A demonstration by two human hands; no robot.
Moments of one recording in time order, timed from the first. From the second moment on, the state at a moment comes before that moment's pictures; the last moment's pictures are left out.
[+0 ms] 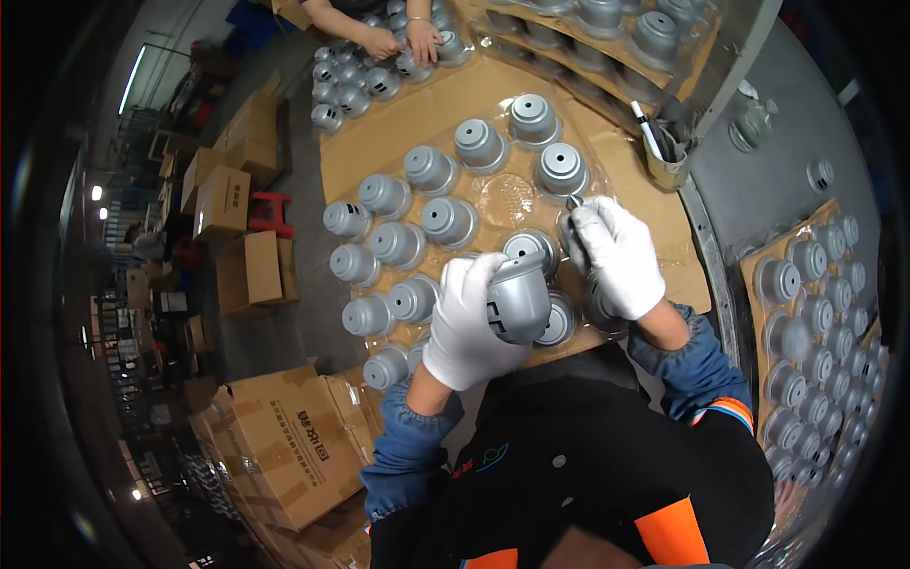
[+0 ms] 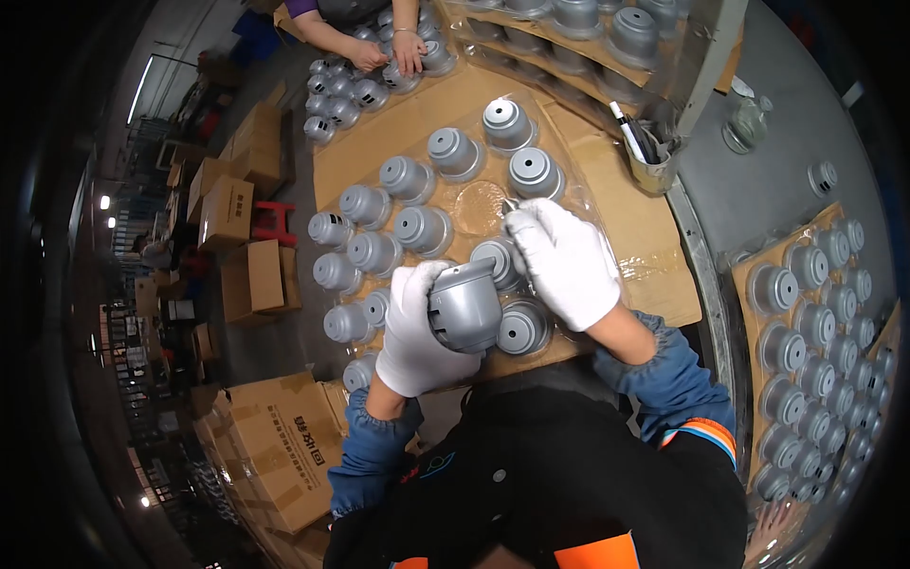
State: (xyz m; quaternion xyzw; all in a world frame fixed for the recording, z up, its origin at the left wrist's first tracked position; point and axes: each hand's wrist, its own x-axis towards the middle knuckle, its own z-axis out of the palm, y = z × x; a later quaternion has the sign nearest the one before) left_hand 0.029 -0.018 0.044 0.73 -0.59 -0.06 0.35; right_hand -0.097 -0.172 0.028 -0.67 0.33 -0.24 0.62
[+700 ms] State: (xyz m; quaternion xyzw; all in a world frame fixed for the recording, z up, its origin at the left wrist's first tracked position) left_hand 0.126 -0.123 -0.023 0.74 -0.19 -0.48 0.43; right_hand -0.117 -0.220 -0.026 -0.82 0.36 -0.34 0.29
